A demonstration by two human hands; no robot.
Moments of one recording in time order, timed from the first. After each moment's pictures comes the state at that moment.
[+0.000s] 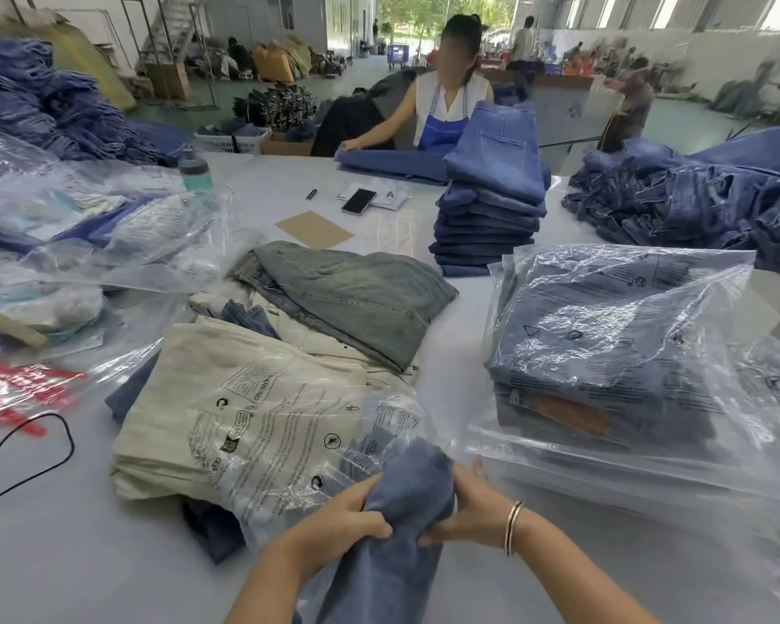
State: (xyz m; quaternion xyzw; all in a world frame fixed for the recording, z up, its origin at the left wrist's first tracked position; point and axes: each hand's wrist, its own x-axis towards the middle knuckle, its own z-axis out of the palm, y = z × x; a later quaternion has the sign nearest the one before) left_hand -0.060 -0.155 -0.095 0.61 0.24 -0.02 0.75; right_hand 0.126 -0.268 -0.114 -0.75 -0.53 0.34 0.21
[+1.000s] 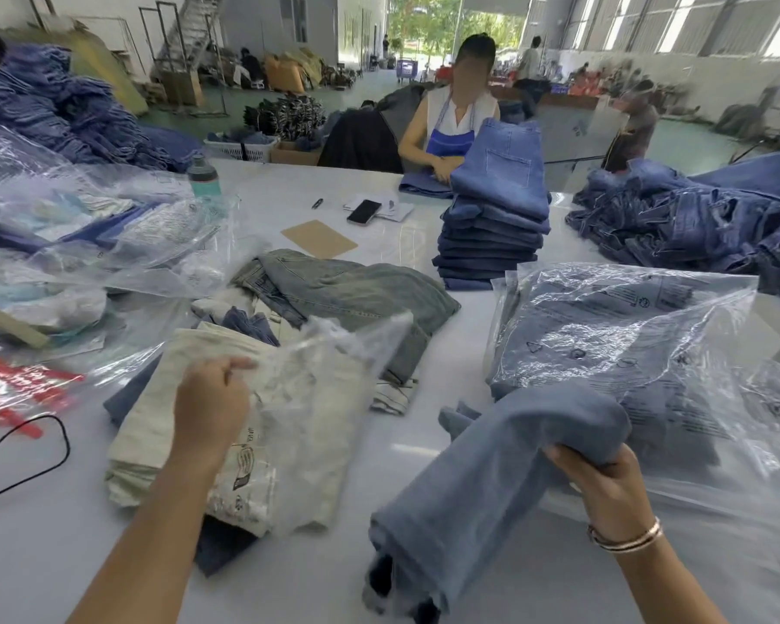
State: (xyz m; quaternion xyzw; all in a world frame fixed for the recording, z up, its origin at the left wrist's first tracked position) left_hand -0.085 -0.048 -0.014 0.72 0.54 0.35 0.26; right_hand 0.175 -0.321 -0.039 -0.60 -0.38 0.14 0.69
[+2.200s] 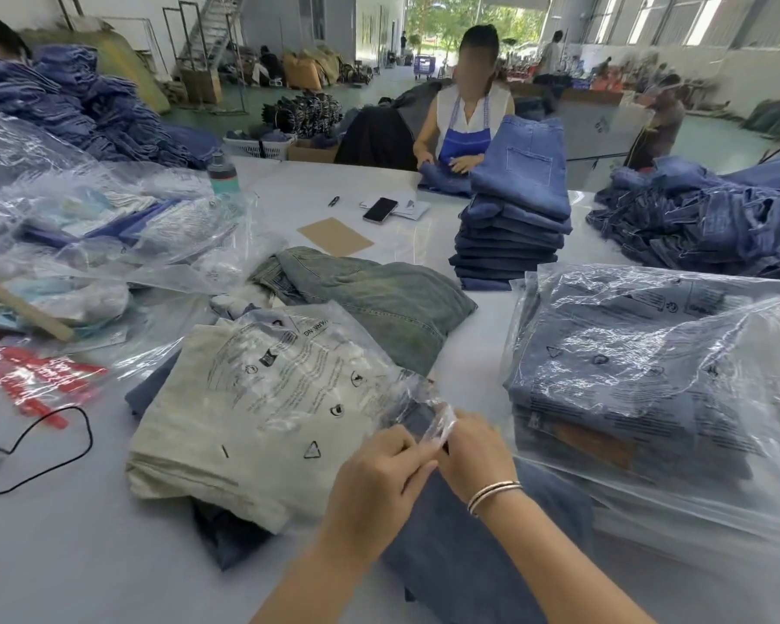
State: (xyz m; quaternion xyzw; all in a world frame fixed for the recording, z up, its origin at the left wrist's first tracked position) left_hand -0.025 -0.161 -0.066 0.89 0.17 0.37 0.19; right_hand 0.122 -0.208 -0.071 -0.85 -0.52 0.00 0.10
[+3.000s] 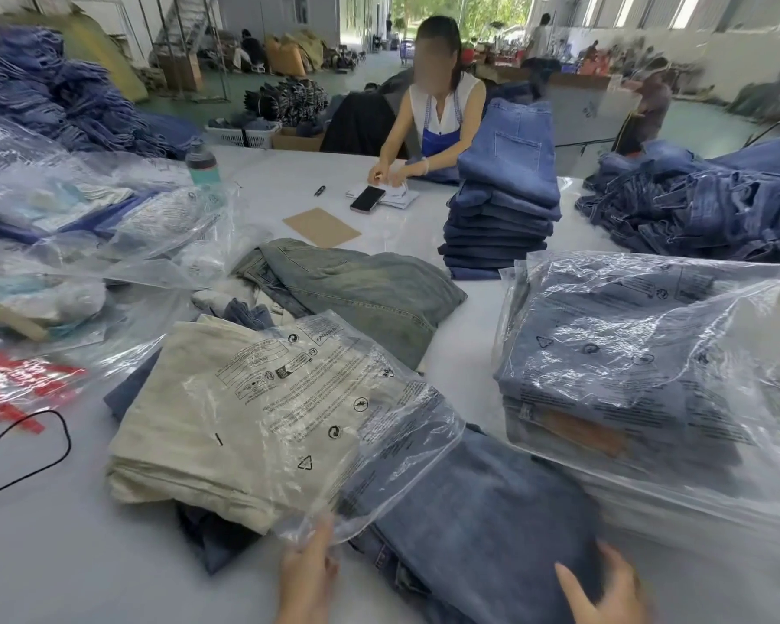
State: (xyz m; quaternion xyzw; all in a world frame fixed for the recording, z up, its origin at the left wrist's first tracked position) left_hand -0.057 -0.161 -0.200 0.26 0.63 0.28 0.68; right_hand 0.154 -0.373 -0.134 -0.87 -0.21 0.20 0.41
